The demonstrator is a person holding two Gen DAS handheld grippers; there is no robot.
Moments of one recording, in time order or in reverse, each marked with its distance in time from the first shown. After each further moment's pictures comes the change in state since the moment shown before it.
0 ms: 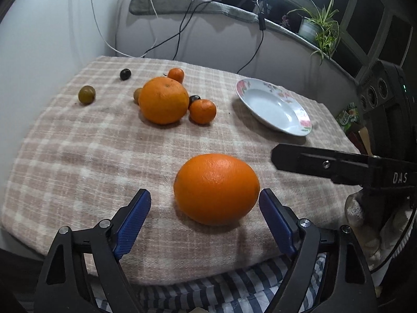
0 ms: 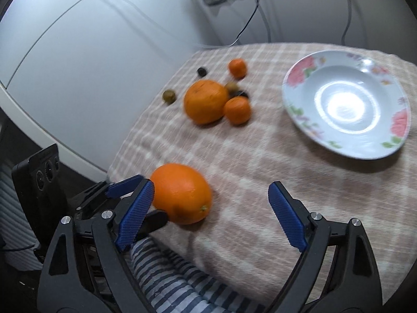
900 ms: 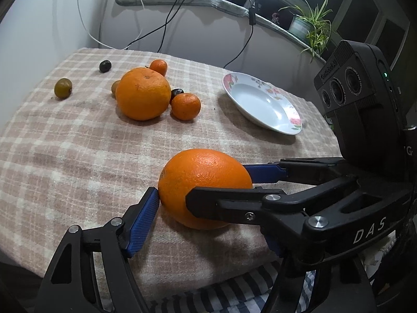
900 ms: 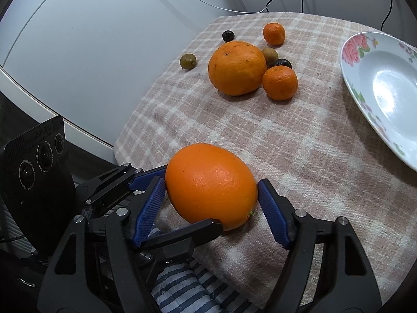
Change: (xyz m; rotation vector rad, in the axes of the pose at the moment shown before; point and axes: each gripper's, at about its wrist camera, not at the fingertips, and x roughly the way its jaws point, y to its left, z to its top) left arm 0.019 -0.001 0.003 -0.008 0.019 -0.100; right arm 0.049 0.015 0.007 -0.065 0.162 0.082
